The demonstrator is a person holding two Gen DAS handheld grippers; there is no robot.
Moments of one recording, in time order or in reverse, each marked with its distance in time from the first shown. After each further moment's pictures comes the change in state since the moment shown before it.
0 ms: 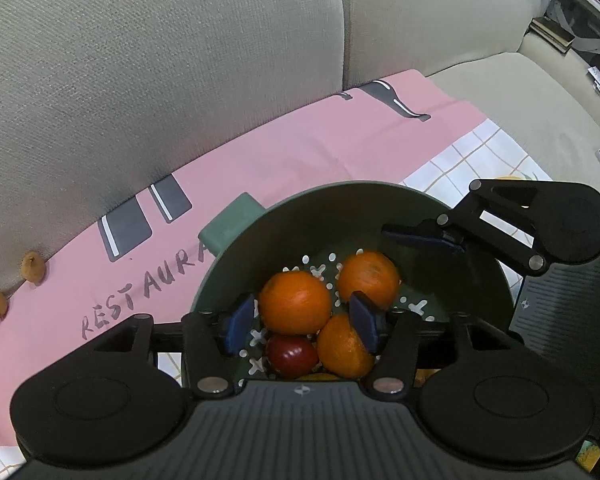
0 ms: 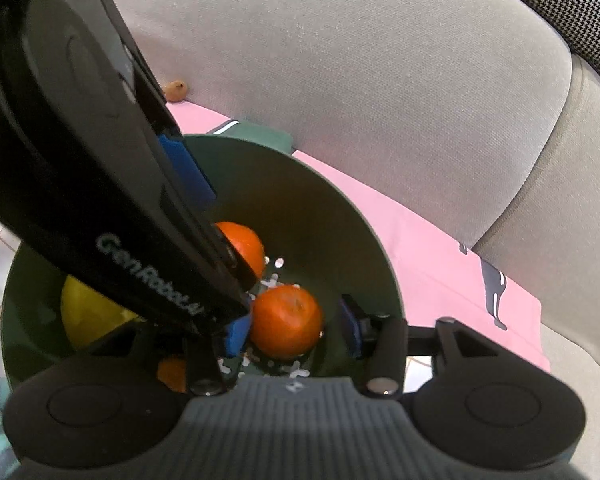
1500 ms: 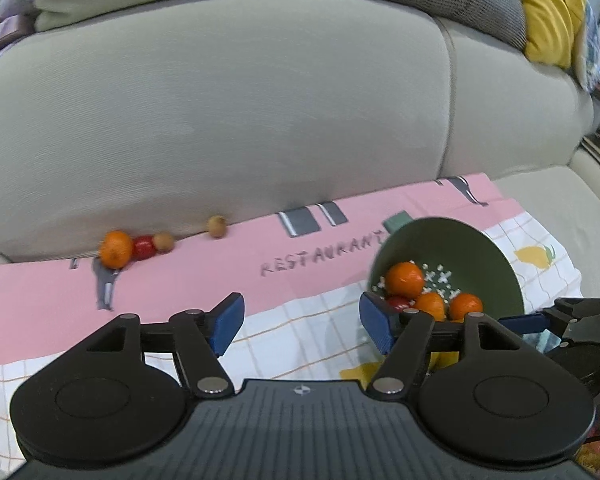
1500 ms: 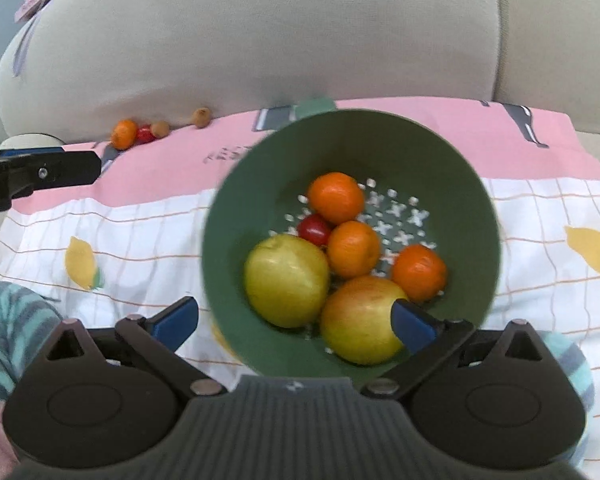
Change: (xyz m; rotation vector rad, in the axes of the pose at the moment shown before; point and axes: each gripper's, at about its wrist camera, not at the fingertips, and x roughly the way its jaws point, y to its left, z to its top) left arm -0.149 0.082 -0.095 -0.259 -0.252 0.150; right arm -0.065 0.034 0.011 0.565 0.182 0.208
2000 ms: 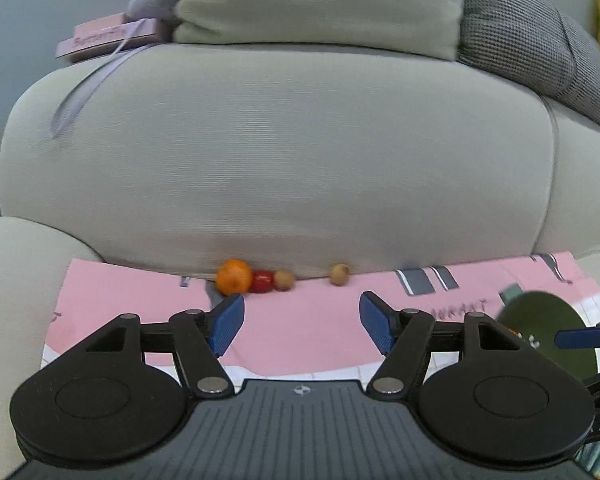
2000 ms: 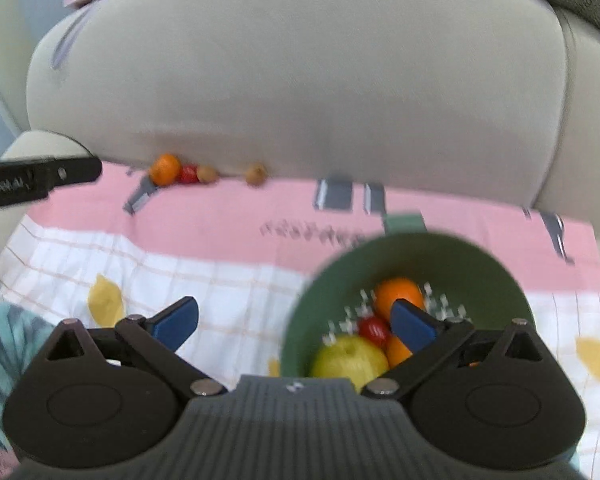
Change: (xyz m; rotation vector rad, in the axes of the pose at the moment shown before) left arm -0.018 0.075 -0.001 -0.168 -0.172 0.214; right arm -0.004 0.072 0.048 -0.177 -0.149 -0.022
